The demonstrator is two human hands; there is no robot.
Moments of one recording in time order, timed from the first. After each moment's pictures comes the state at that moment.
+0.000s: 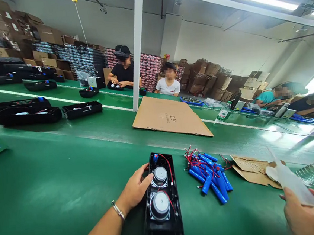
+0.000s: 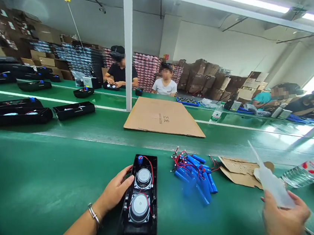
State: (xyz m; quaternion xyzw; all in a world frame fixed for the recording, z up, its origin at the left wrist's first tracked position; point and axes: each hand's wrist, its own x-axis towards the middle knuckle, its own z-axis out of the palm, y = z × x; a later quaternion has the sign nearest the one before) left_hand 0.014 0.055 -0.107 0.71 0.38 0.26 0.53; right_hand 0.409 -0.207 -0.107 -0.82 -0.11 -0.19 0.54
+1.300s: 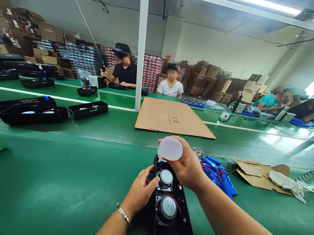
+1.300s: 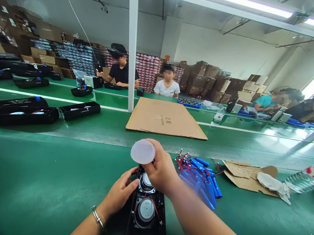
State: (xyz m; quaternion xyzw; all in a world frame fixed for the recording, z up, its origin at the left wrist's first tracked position) left_hand 0.014 0.056 -0.105 0.72 0.37 0.28 0.52; right_hand 0.167 0.001 -0.001 -0.53 -0.67 0.11 0.51
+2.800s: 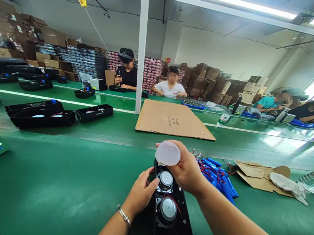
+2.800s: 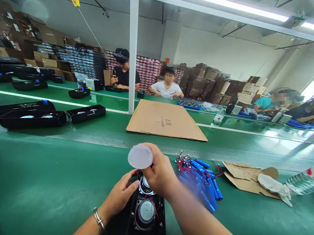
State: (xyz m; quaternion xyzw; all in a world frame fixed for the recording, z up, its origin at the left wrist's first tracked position) left_hand 0.015 0.057 -0.105 0.73 0.38 0.27 0.50; right_hand 0.162 -0.003 0.002 -0.53 -0.69 0.10 0.49
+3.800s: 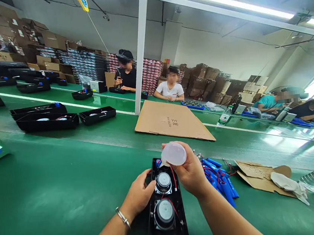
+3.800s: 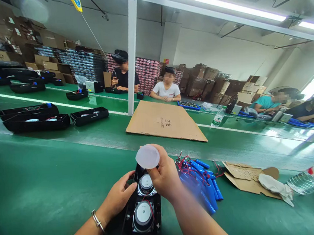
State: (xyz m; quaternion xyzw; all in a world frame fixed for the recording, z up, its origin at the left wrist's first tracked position) left_hand 0.015 0.058 -0.101 0.72 0.41 0.27 0.48; right_hand 0.172 -0.007 -0.009 -0.52 -0.65 0.12 0.55
